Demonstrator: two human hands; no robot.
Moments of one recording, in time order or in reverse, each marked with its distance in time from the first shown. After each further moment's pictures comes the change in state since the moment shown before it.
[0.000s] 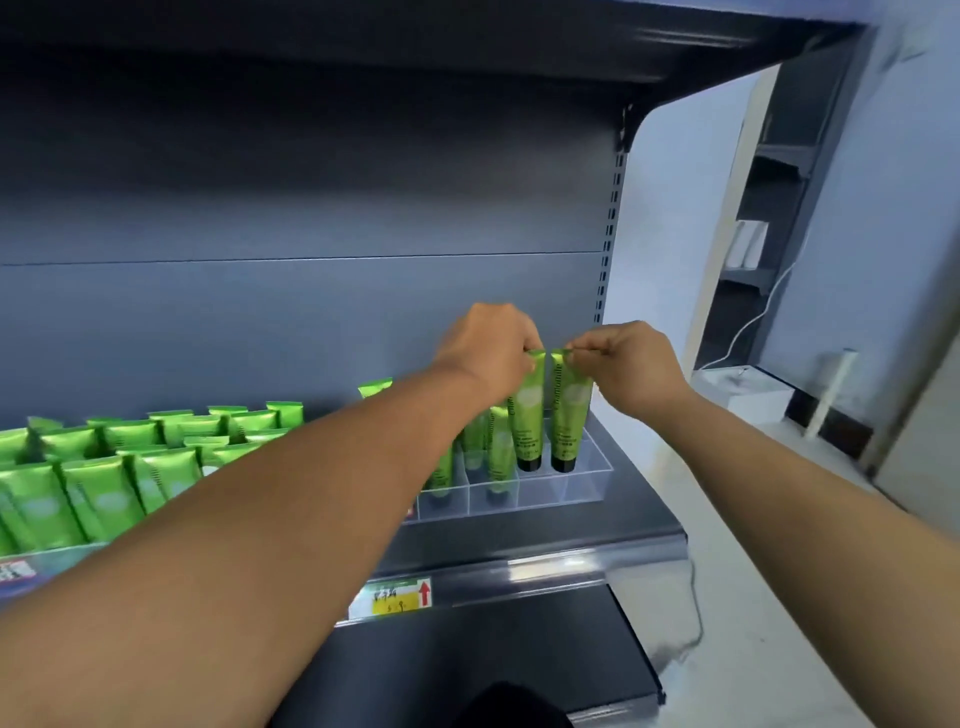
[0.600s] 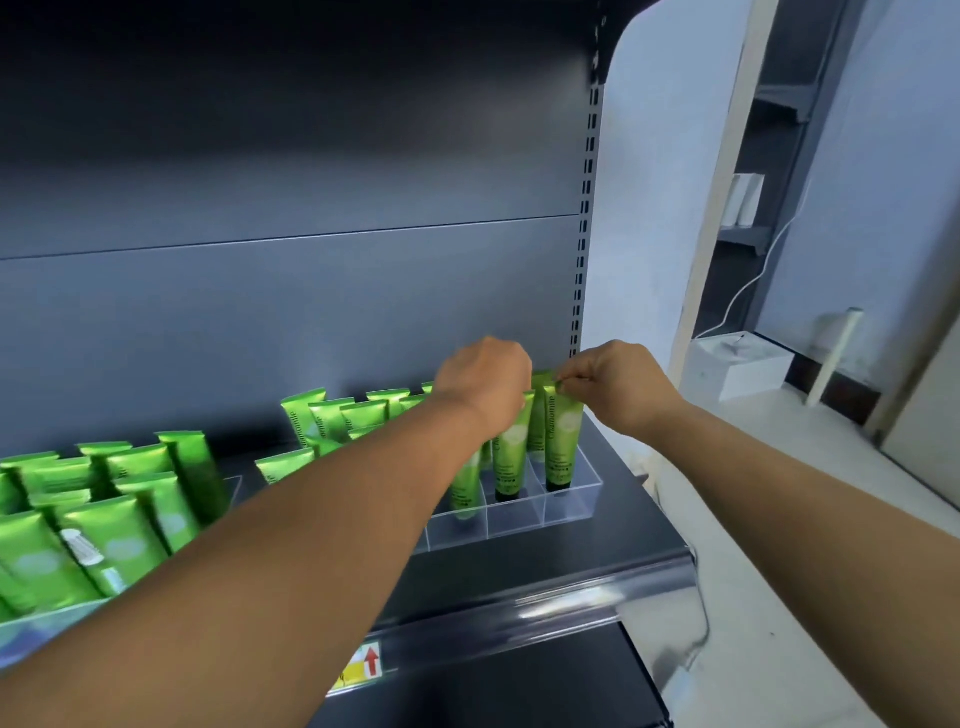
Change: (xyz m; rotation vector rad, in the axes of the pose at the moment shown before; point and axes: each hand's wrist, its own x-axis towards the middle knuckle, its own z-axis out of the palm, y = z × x) left_hand 0.073 -0.009 0.098 0.230 -0.193 0.031; right_hand 0.056 0.099 0.023 -0.234 -0.152 -0.036
